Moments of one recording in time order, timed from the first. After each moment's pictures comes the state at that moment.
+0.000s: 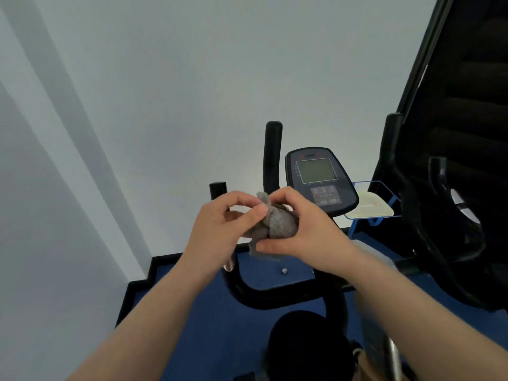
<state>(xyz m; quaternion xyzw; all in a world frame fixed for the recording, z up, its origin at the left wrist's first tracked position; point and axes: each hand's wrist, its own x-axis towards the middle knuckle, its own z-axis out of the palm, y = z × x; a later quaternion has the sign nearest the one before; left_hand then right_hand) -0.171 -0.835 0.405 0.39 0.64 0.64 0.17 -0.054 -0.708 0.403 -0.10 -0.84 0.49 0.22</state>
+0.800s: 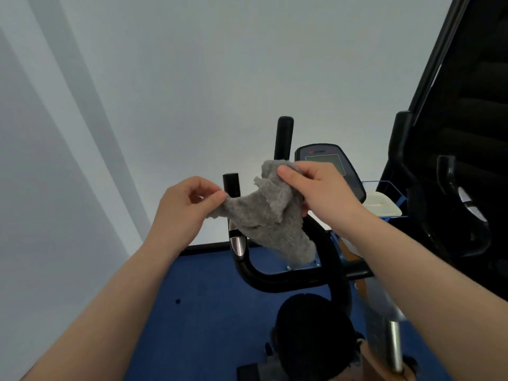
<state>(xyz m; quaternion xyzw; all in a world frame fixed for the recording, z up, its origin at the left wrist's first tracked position) -0.210 -0.878 0.414 0.32 0.76 0.56 0.05 -0.071 -0.702 0.434 -0.17 -0.80 0.51 0.28</state>
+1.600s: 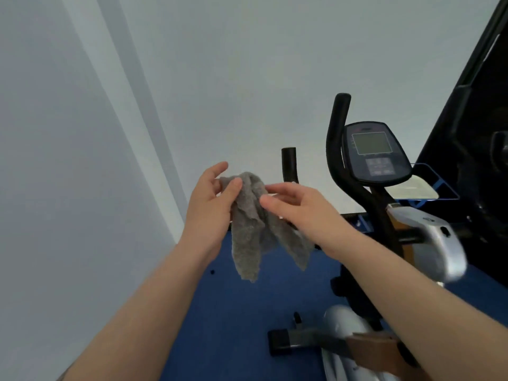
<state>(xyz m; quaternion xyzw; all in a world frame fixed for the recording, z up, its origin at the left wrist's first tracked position) -0.188 -0.973 0.416 0.21 0.65 0.71 0.16 -0.091 -0.833 0.401 -0.15 -0.77 0.61 0.13</state>
